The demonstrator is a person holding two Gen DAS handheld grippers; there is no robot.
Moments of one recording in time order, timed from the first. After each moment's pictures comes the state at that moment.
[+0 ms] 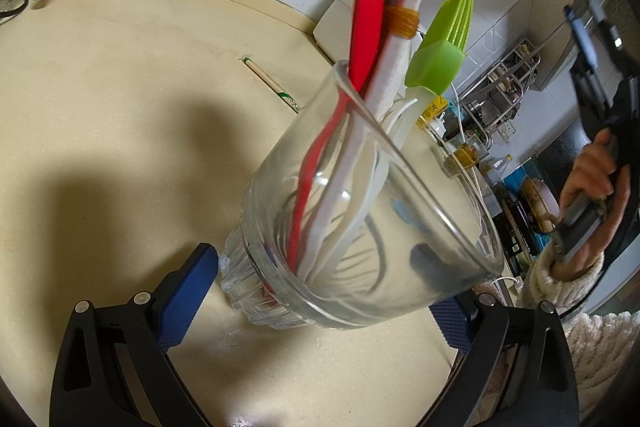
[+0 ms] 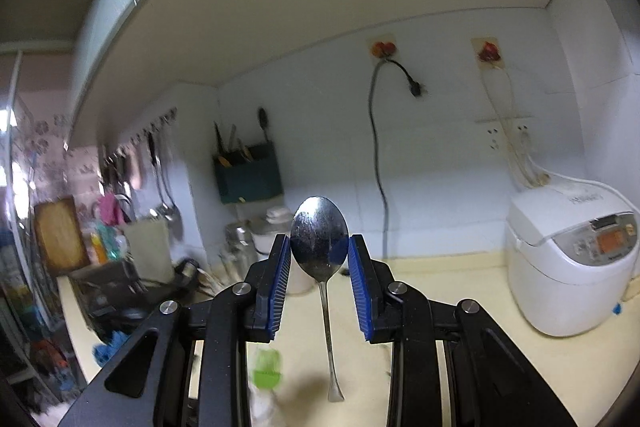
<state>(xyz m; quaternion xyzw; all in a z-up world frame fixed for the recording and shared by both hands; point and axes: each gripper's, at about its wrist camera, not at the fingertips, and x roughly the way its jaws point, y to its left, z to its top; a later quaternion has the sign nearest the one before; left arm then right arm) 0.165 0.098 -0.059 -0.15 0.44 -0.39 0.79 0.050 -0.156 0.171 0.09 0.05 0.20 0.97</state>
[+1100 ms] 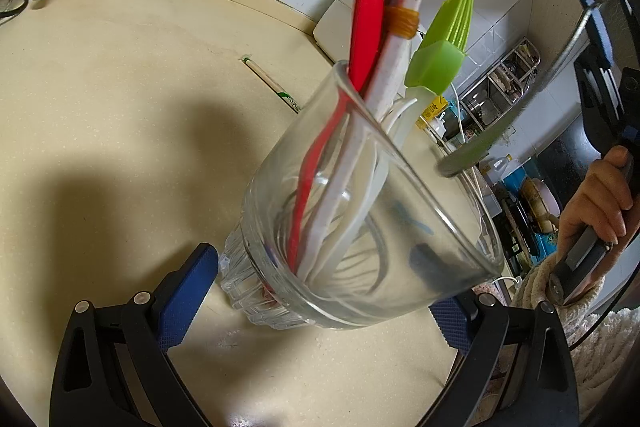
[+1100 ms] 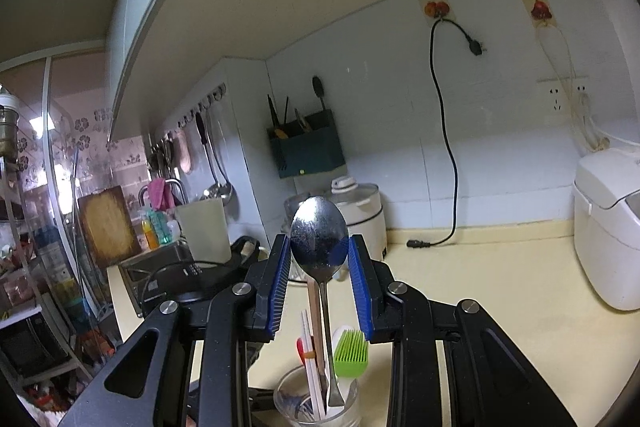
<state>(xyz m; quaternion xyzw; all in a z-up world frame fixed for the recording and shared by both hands) 0.166 0.098 -0.059 -0.15 0.44 -0.39 0.79 0.065 -0.104 0.144 0.10 0.10 0.29 0.95</state>
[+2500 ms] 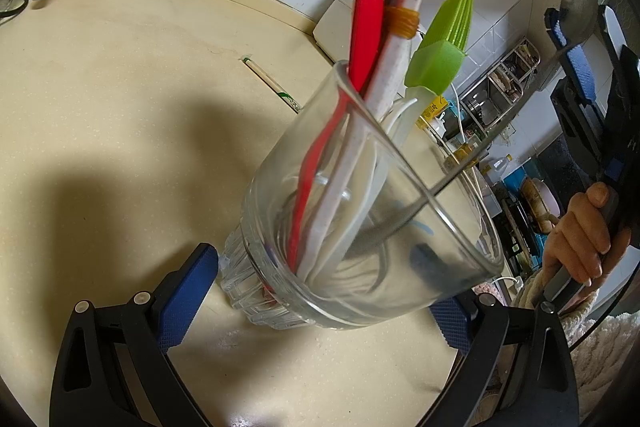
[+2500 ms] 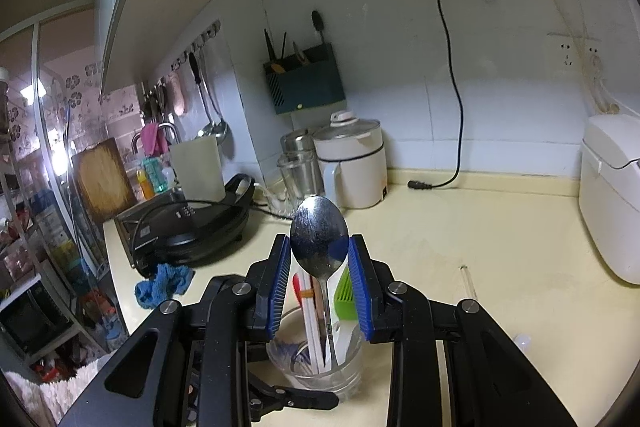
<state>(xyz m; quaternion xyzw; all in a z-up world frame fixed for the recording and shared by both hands) 0.165 0.097 -0.059 -0.15 0.44 -0.39 0.79 0.075 -0.082 0.111 0.06 0.20 0.30 0.93</state>
